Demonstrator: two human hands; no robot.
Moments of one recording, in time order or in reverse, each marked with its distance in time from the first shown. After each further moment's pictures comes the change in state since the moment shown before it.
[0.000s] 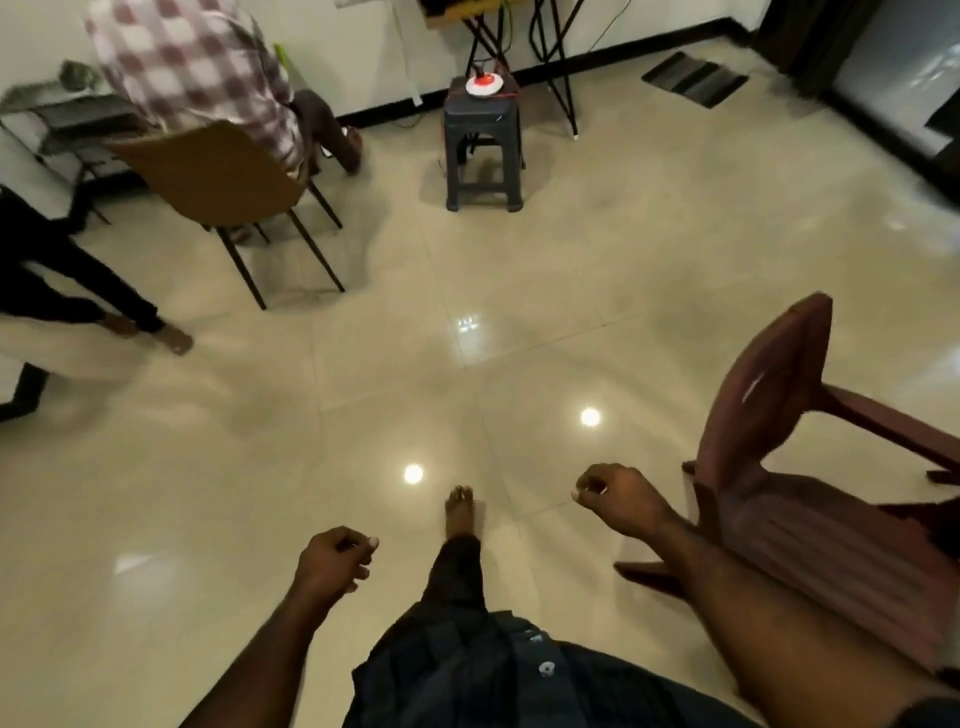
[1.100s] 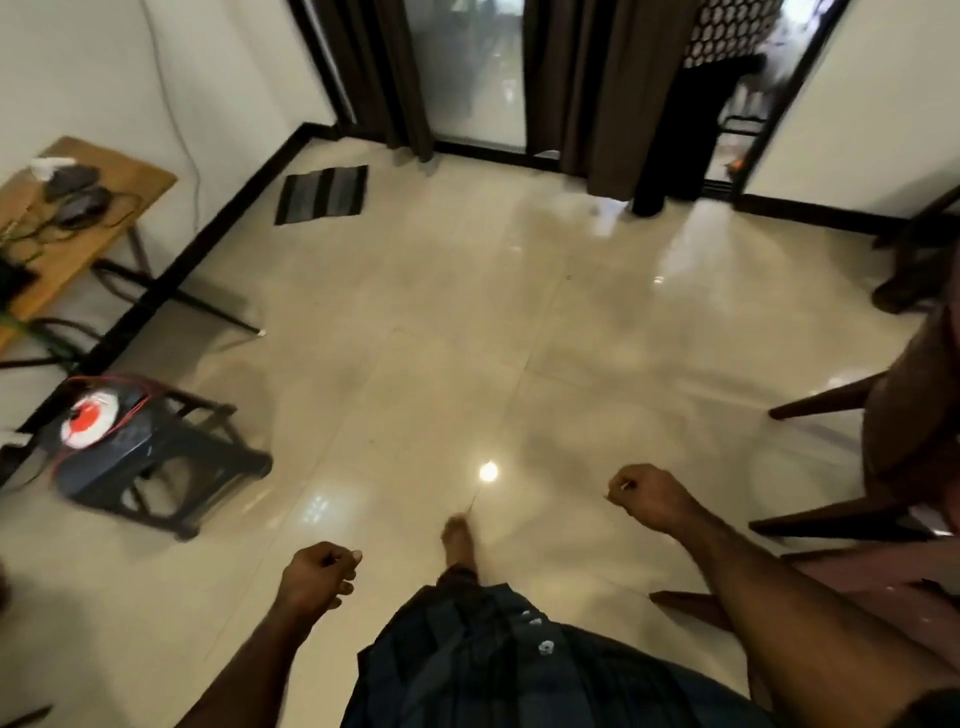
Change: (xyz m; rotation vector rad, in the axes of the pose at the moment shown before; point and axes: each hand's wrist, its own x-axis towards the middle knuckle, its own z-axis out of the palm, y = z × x) left_hand 0.445 0.825 0.324 0.610 -0.449 0.372; right_hand 0.378 0.207 -0.469 0.523 0.457 0.696
